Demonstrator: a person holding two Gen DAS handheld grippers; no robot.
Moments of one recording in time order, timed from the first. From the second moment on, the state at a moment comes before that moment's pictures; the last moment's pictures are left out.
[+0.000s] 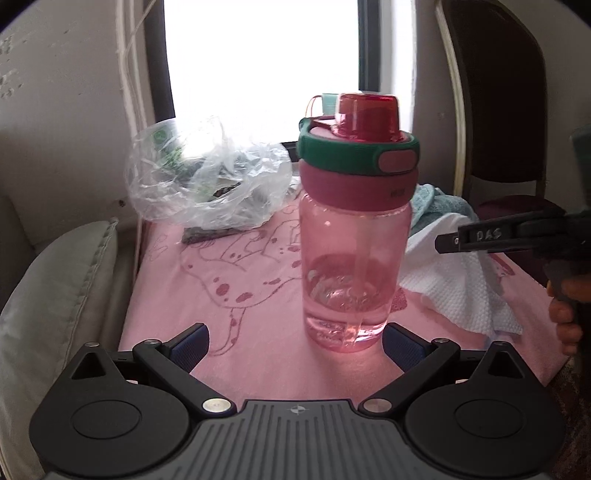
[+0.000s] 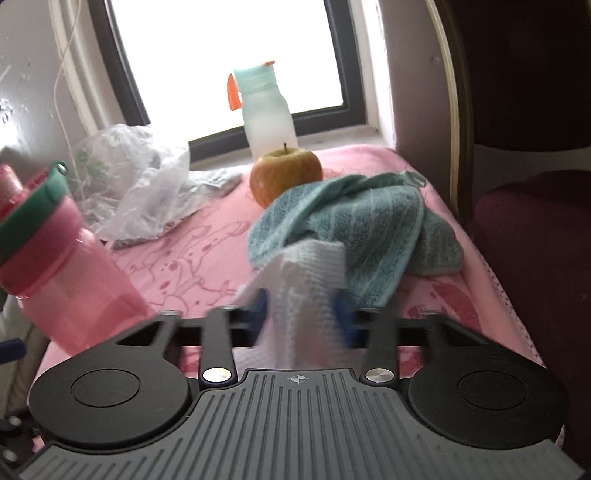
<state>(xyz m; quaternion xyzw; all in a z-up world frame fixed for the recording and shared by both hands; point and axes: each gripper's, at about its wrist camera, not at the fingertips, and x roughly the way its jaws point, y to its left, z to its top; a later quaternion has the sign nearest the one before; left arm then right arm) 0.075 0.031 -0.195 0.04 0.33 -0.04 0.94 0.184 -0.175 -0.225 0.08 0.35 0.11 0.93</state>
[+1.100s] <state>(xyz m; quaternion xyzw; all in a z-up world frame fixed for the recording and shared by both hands) 0.110 -0.004 -0.202 0.17 0.29 -0.13 0.93 0.185 -0.179 -0.224 0.43 0.33 0.27 0.80</state>
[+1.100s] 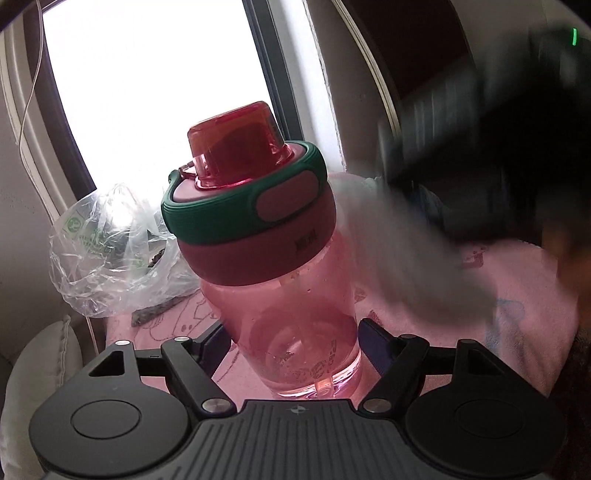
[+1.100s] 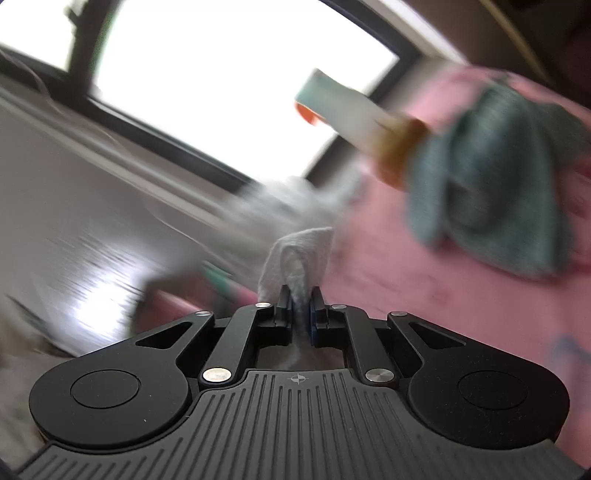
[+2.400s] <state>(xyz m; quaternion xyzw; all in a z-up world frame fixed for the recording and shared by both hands) 0.106 0.011 -0.210 0.13 0.35 -0.03 0.93 0.161 -0.200 -0.241 0.37 0.39 0.19 0.82</state>
